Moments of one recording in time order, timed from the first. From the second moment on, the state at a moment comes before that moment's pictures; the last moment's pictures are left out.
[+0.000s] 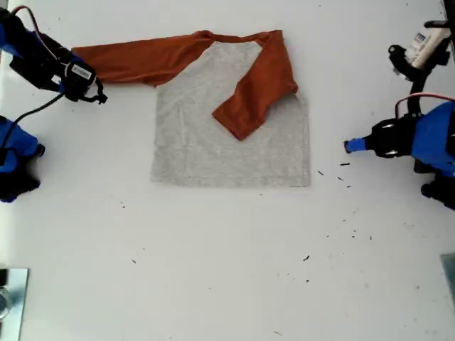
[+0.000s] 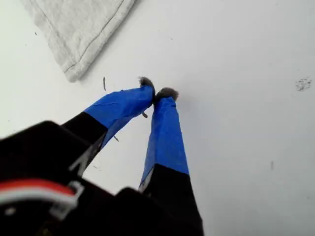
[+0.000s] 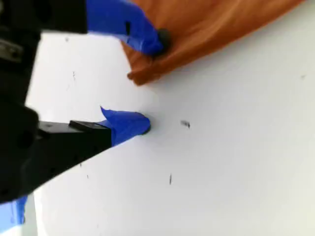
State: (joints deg) arm 0 -76.1 112.0 140.3 57.2 13.2; arm 1 20.9 200.1 174.1 78.8 -27.4
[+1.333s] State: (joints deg) arm 0 -19.6 95.3 70.8 75.7 20.1; arm 1 20.6 200.1 174.3 78.8 -27.2
